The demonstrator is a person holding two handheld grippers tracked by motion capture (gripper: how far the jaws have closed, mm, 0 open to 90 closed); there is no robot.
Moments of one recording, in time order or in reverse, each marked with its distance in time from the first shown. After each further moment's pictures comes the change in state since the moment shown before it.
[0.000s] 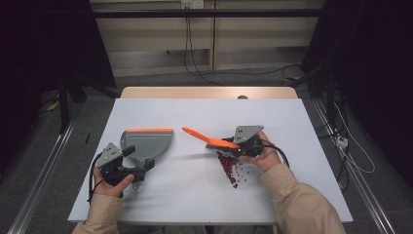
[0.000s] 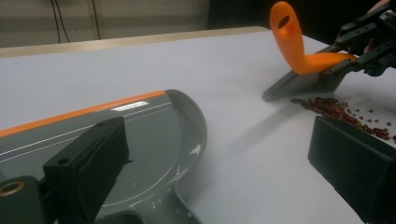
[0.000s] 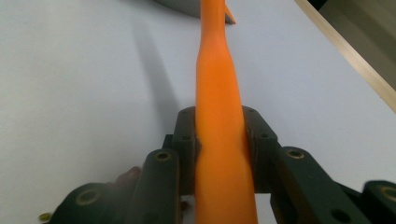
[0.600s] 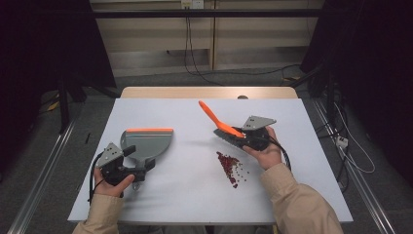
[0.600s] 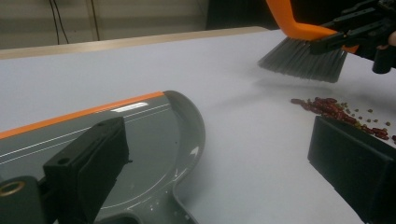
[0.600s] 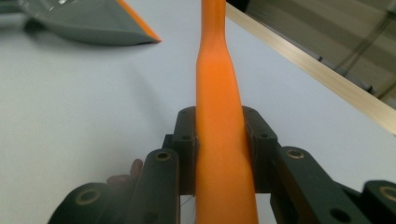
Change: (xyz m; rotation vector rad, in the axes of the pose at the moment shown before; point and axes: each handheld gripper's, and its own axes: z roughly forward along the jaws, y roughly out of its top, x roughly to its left) left arm -0.001 0.000 0.001 -0.002 -0.003 0.002; right arm -0.017 -0.003 -0.012 -0.060 -0.208 0.240
